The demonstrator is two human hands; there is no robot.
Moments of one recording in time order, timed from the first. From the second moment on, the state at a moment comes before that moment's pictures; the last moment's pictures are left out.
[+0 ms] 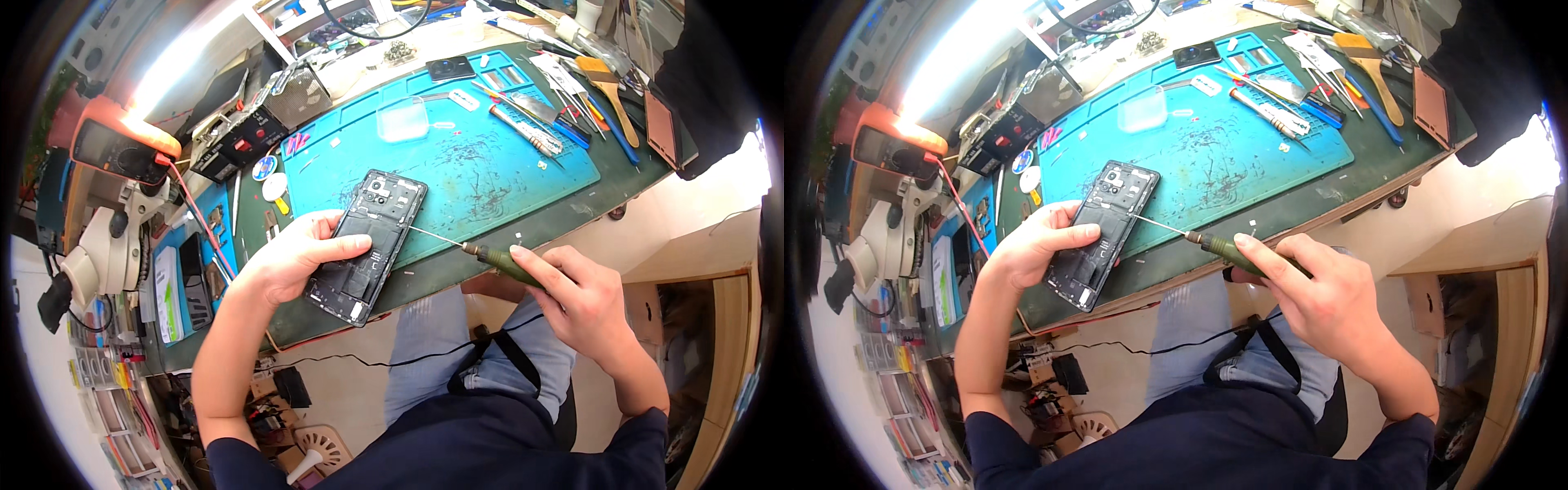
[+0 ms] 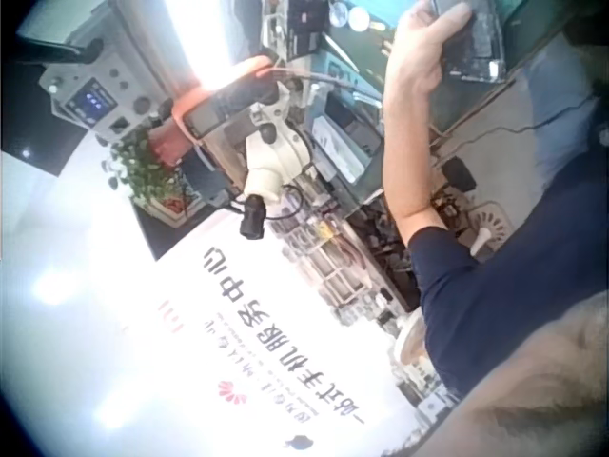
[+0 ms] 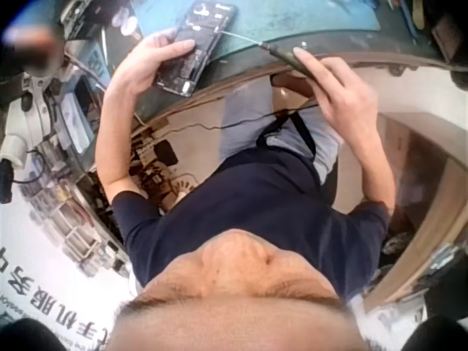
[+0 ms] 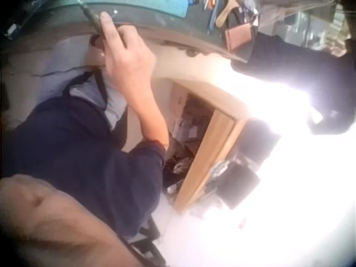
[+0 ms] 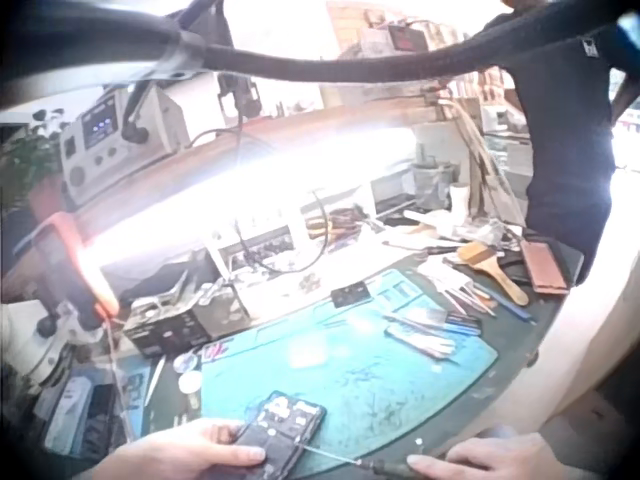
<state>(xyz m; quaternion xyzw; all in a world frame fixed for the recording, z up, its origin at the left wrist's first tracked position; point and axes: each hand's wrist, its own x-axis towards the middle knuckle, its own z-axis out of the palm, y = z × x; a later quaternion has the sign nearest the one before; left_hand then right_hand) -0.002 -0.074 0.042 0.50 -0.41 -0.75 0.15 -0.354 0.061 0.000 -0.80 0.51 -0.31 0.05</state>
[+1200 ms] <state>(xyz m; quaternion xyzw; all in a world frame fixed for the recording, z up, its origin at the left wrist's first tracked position) -0.002 -0.077 0.042 0.51 -0.39 -0.75 0.16 -0.337 0.072 0.001 -0.82 0.49 -0.29 0.08</state>
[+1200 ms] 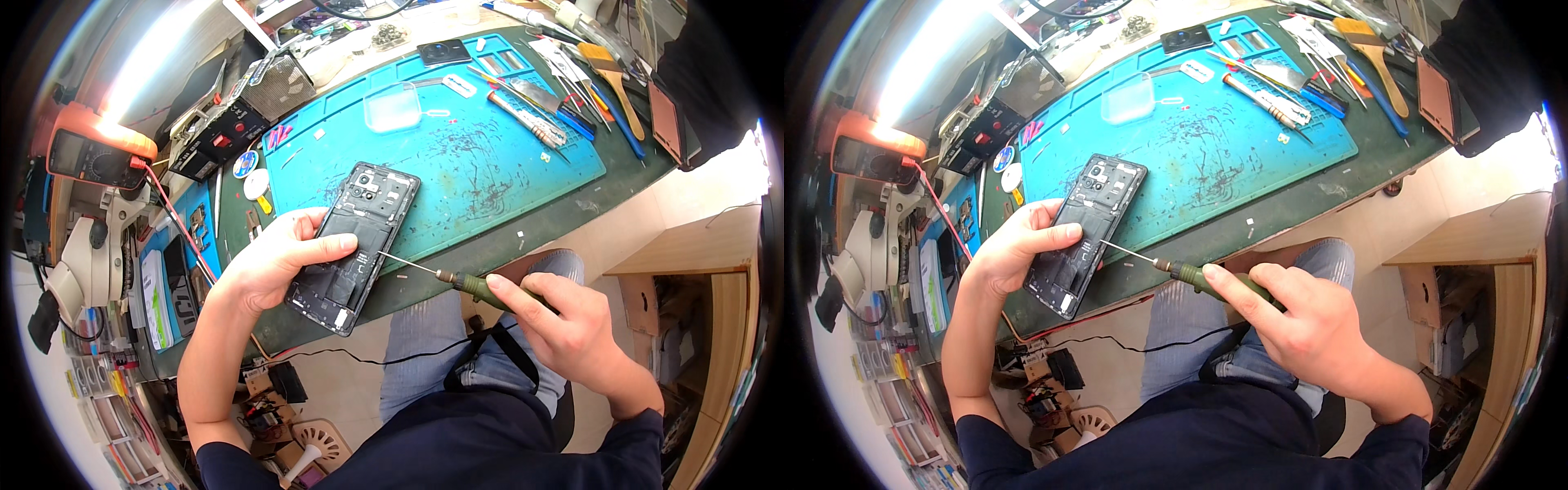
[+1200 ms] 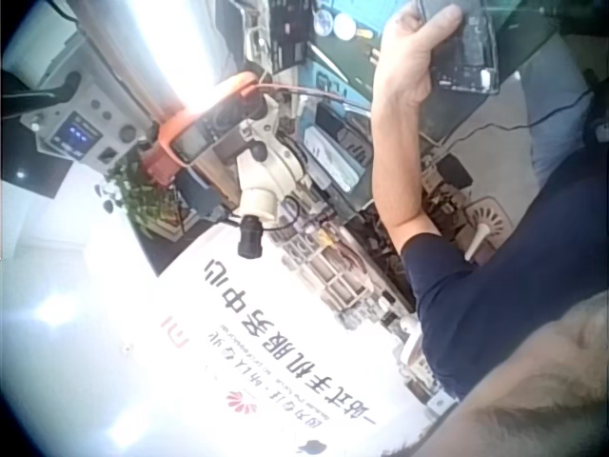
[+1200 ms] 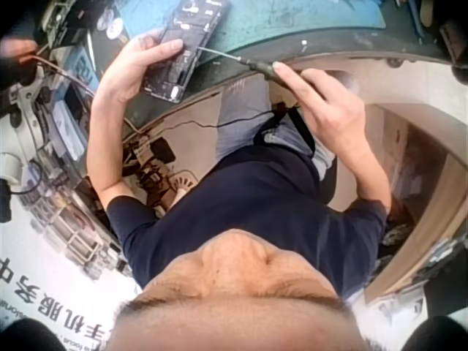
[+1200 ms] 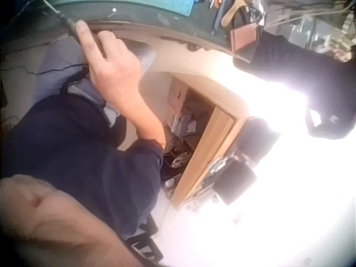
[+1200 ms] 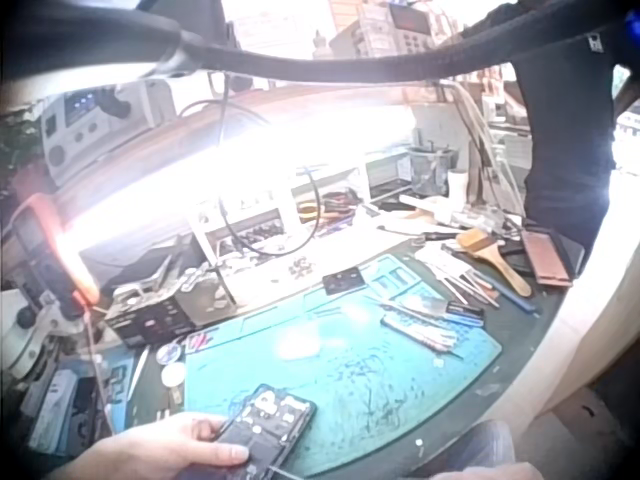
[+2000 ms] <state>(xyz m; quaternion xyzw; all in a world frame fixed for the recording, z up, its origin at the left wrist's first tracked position) -0.003 -0.077 0.042 0.51 -0.40 -0.74 0.17 -0.331 0.081 -0.010 -0.81 0.50 -0.29 0.05</state>
